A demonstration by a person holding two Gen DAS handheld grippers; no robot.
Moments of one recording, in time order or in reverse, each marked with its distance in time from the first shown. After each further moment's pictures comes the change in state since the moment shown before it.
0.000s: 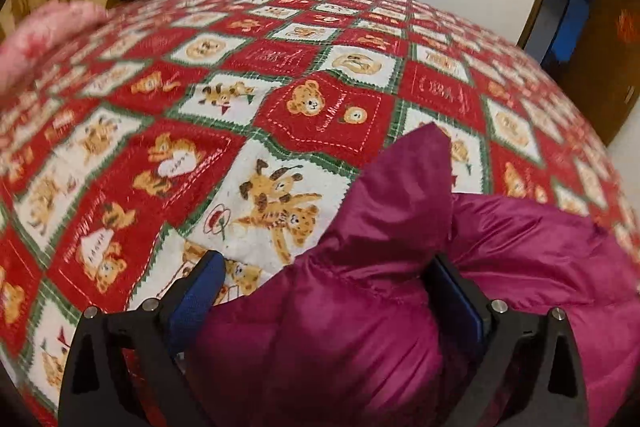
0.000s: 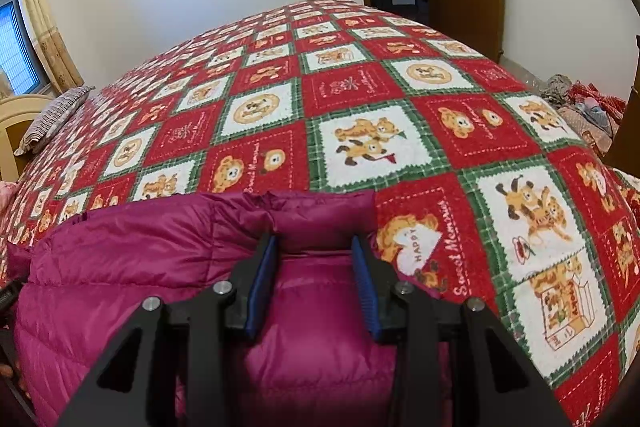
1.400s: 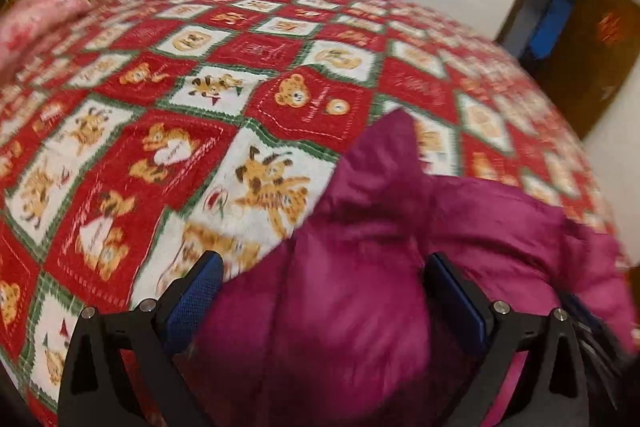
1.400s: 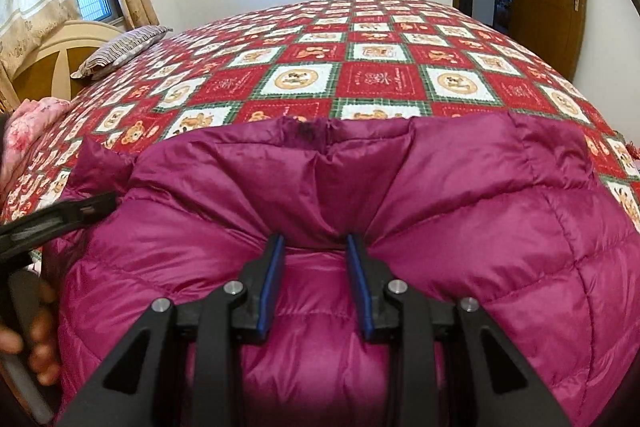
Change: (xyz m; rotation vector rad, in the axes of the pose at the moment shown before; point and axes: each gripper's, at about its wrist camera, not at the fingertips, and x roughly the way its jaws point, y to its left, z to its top) left arm -0.029 0.028 -0.004 -0.029 0.045 -0.186; right arm -0.021 0.156 -0.063 -0.240 0.040 0.151
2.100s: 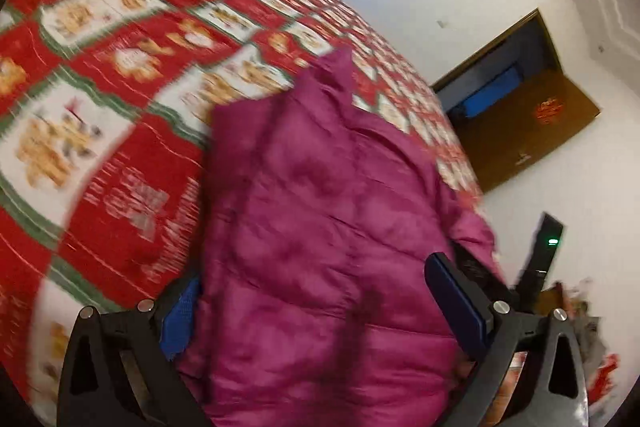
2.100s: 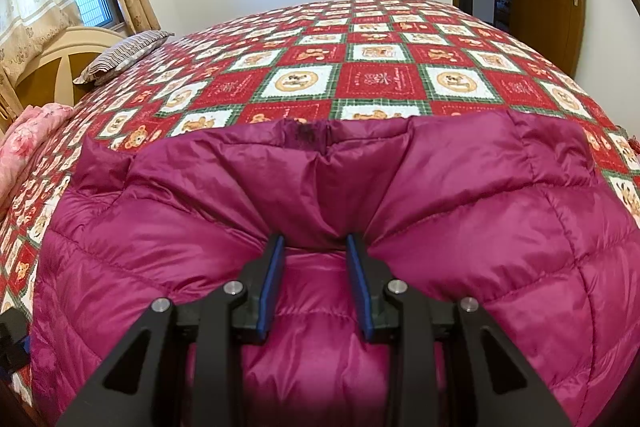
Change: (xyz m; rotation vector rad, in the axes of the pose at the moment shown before) left arm -0.057 0.016 -0.086 -0.265 -0.013 -0.363; right arm -0.002 -0.002 0.000 0.009 -0.003 0.012
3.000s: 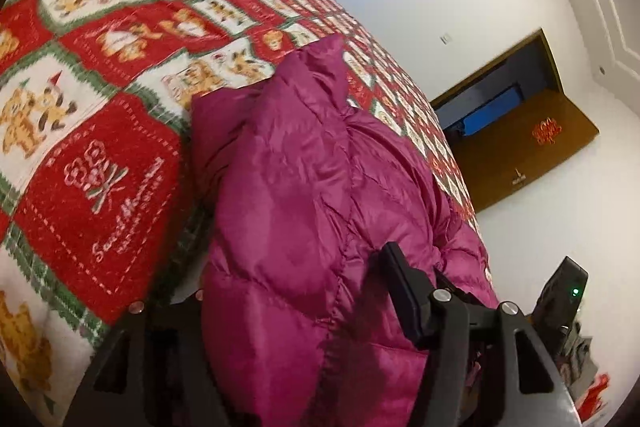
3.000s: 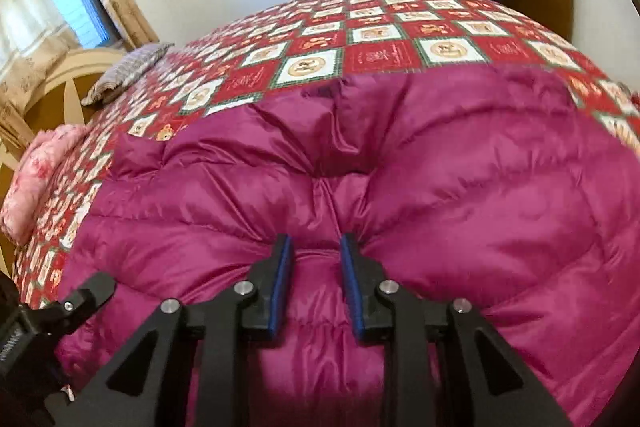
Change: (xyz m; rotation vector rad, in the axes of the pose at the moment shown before) left arm 0.018 -0.010 -0.006 -0.024 -0.051 -0.006; right arm -0.024 0.014 -0.025 0.124 0.025 0.075
